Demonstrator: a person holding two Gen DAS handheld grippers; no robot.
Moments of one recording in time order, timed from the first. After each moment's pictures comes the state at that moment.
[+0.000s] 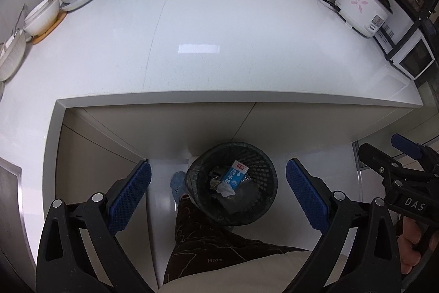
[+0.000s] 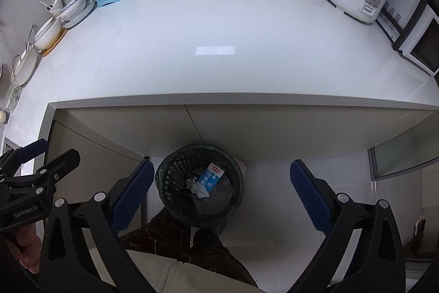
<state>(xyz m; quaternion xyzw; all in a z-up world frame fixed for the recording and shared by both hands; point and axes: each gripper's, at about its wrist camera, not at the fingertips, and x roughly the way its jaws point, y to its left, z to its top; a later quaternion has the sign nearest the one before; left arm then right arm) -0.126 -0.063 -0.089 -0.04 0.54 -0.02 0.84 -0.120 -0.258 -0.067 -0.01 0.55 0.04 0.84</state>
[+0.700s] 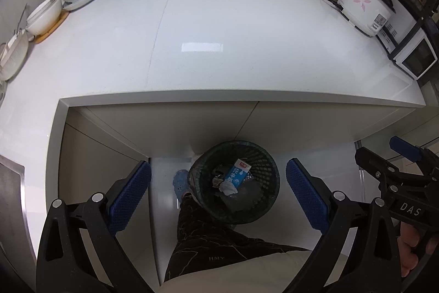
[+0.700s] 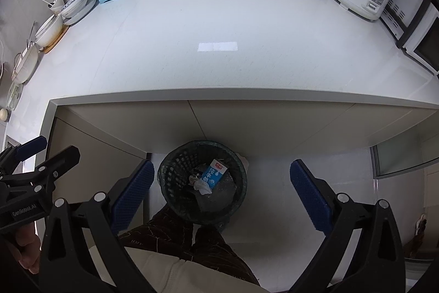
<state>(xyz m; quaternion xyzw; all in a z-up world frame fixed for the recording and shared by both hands) -0.125 -0.062 -0.086 -0.04 0.54 -0.02 0.84 -0.120 -0.253 -0.071 0.00 0.56 0.05 0.83</state>
